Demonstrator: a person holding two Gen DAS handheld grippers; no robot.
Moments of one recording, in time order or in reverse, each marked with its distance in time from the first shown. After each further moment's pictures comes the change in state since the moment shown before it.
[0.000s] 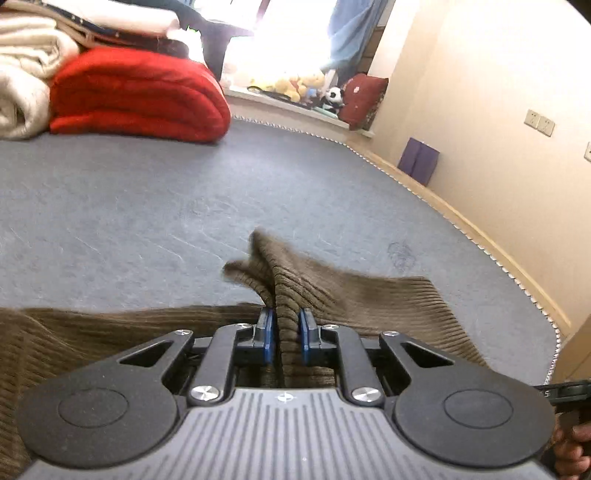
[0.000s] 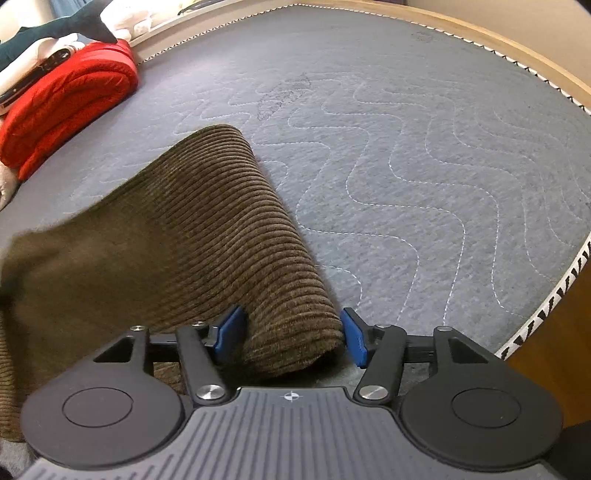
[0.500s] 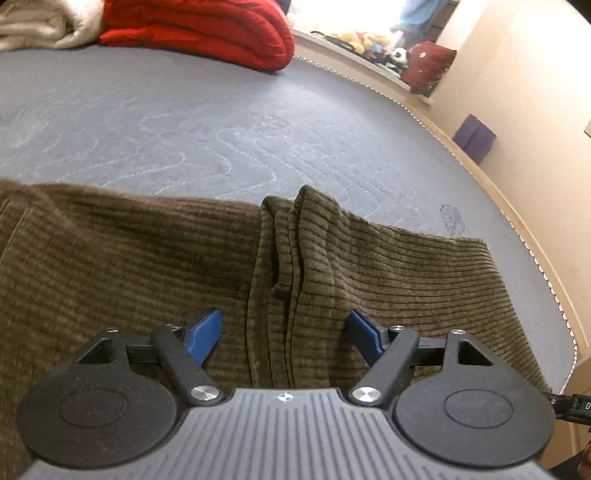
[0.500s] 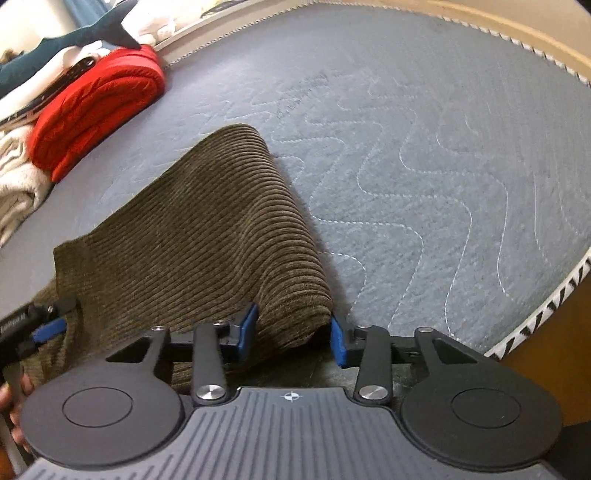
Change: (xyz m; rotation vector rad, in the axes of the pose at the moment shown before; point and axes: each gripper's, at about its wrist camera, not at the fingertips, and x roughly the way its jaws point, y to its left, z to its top) left arm 0.031 0.020 -0.035 -0.176 0.174 0.080; right arm -0.017 -0.019 -0.010 -0.017 0.002 0.115
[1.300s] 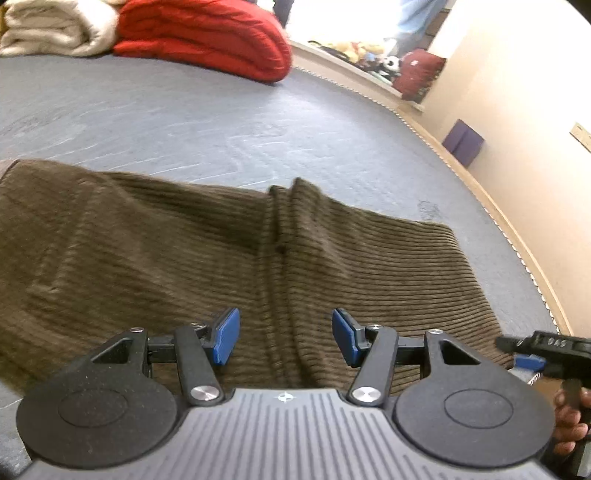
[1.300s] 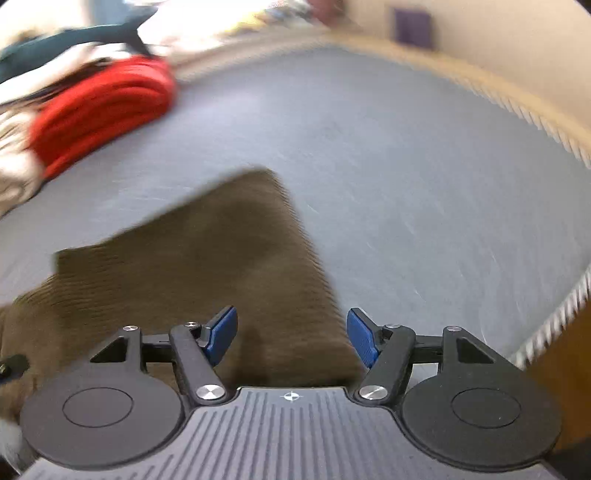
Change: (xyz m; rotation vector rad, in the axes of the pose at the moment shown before) left arm -0.088 -0.004 -0.035 -0.003 -0.018 -0.010; right arm -0.006 0.009 0.002 0.005 -0.027 -0.060
